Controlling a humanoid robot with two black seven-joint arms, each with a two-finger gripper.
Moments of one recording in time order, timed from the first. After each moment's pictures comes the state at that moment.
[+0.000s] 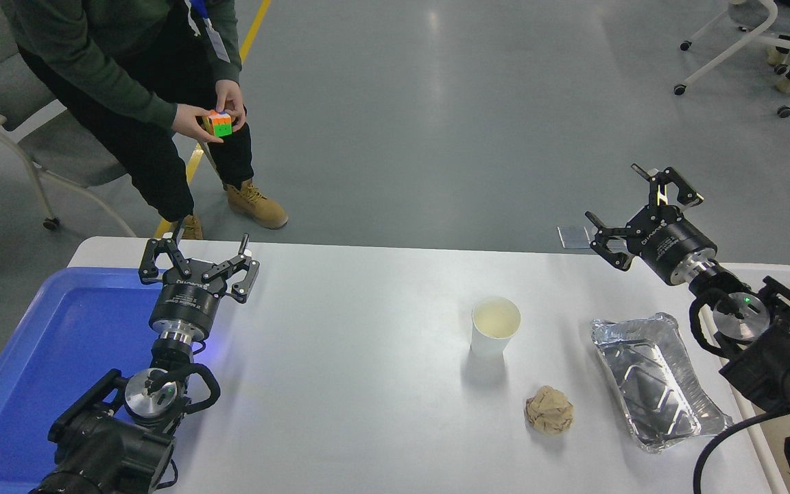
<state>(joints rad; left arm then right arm) -0.46 0.07 -1.20 -0.58 -0.22 -0.67 -0.15 0.80 -0.25 0.51 0.19 0.25 0.73 0.09</state>
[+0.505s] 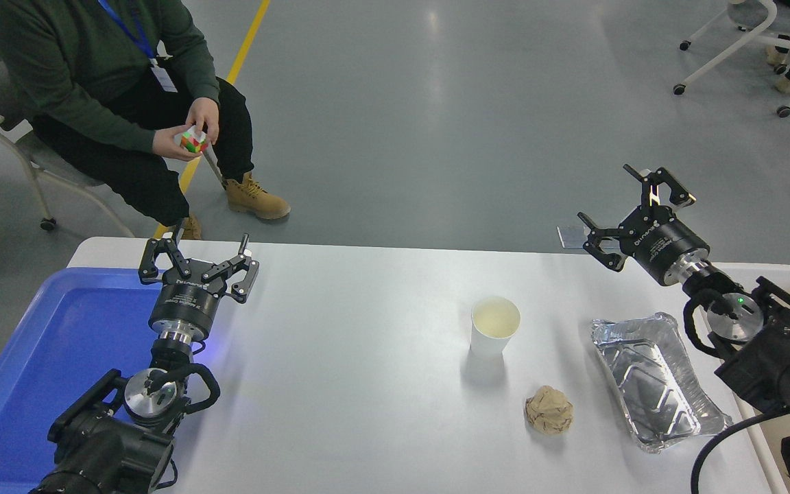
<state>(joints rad) -0.46 0.07 -1.20 -0.58 -0.22 -0.67 -0.15 0.82 -0.26 0.51 0.20 0.23 0.73 0.09</state>
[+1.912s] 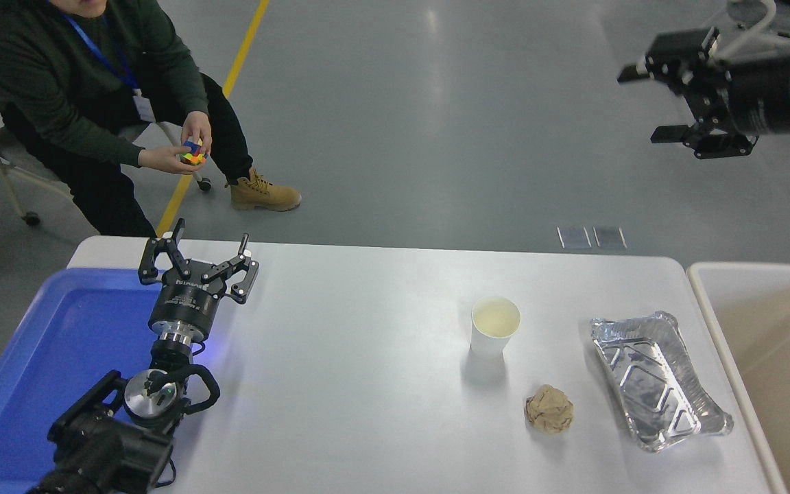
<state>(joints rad) -0.46 0.07 -1.20 -0.58 -0.22 -0.67 -0.15 2.12 -0.69 -0.98 1.22 -0.18 0.59 0.08</state>
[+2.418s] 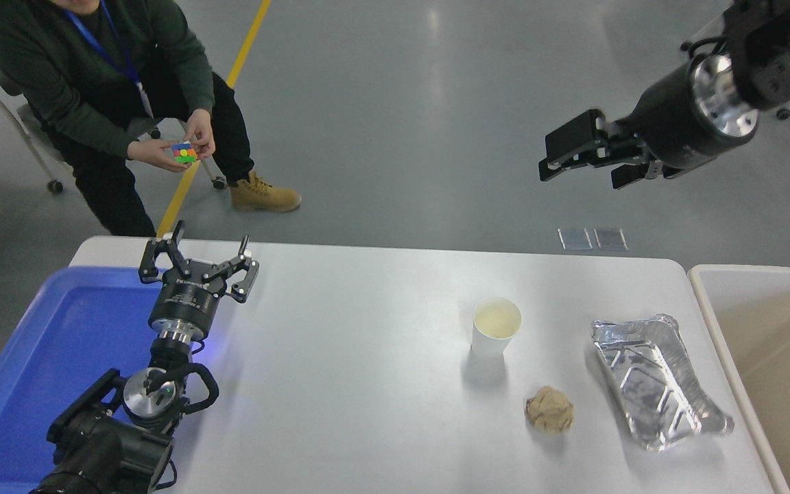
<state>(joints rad) -0.46 0.07 -1.20 -0.58 -0.22 -0.67 -0.15 2.41 -0.25 -1.19 1.49 -0.17 0.59 0.09</state>
